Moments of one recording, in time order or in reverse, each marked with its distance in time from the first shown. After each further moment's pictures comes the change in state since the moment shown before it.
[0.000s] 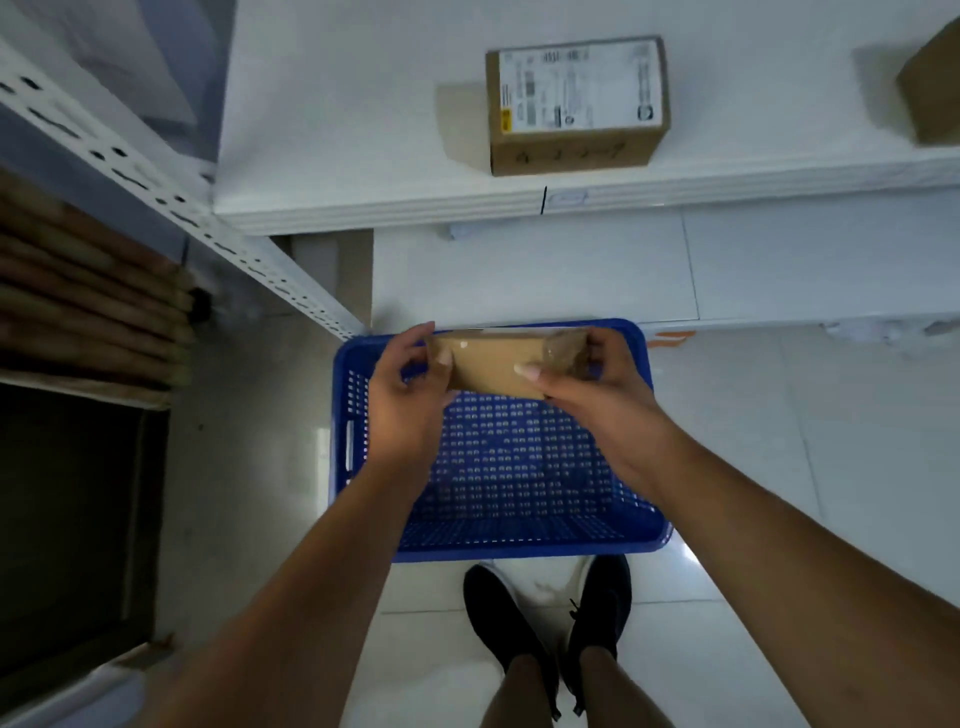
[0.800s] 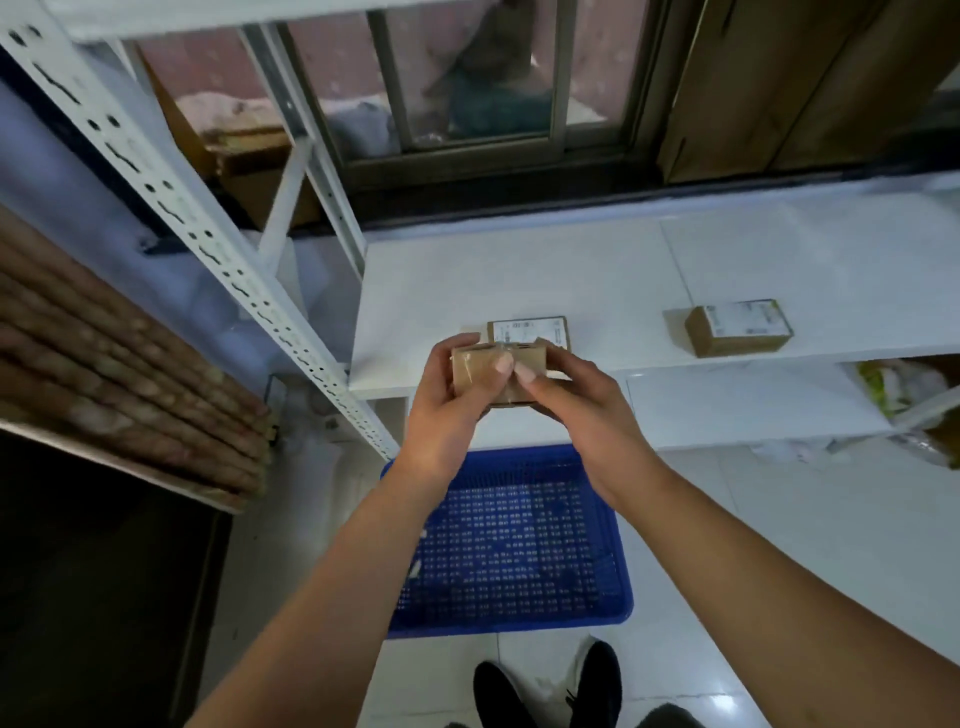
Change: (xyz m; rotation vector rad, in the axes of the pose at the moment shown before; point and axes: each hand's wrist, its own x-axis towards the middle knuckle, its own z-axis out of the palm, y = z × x) left_hand -0.181 0.302 -0.025 -0.165 -0.337 0.203; right_hand -0.210 -0.248 0.027 -0.043 -0.021 -0.391
